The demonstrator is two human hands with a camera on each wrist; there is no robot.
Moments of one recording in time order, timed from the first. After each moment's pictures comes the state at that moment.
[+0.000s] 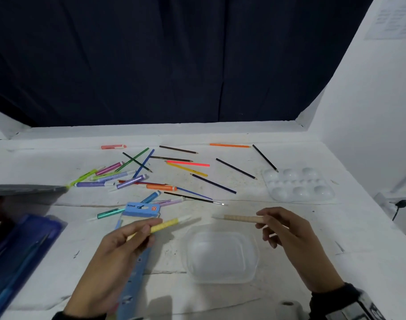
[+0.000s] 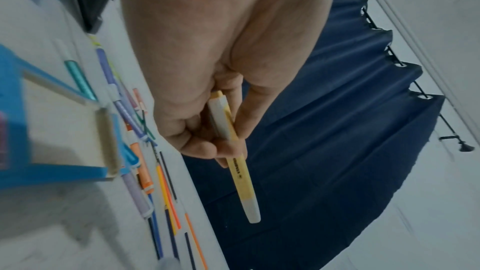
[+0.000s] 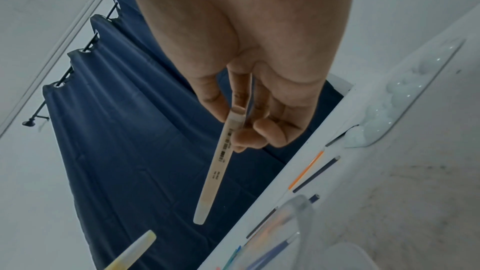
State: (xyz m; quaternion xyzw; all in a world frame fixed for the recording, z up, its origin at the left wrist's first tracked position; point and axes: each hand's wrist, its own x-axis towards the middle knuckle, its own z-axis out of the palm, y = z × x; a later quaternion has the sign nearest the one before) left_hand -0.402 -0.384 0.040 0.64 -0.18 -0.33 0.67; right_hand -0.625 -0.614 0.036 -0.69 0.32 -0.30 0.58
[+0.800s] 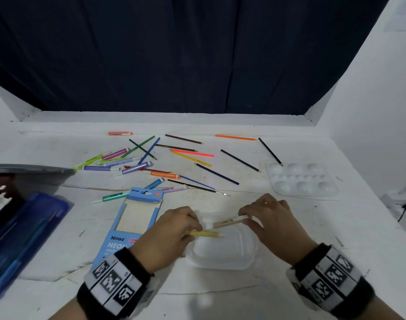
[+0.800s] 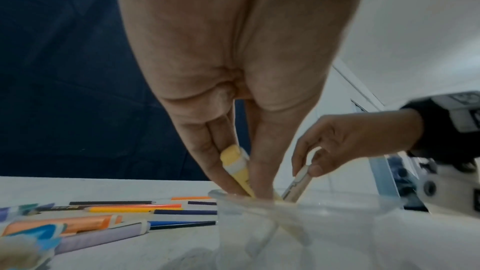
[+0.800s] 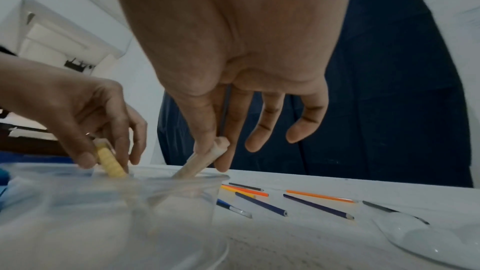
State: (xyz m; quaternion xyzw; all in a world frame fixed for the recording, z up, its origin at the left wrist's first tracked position) left_hand -0.418 -0.441 0.023 0.76 -0.60 -0.12 0.20; right_hand -0.603 -0.631 0.021 -0.97 0.18 -0.13 0.12
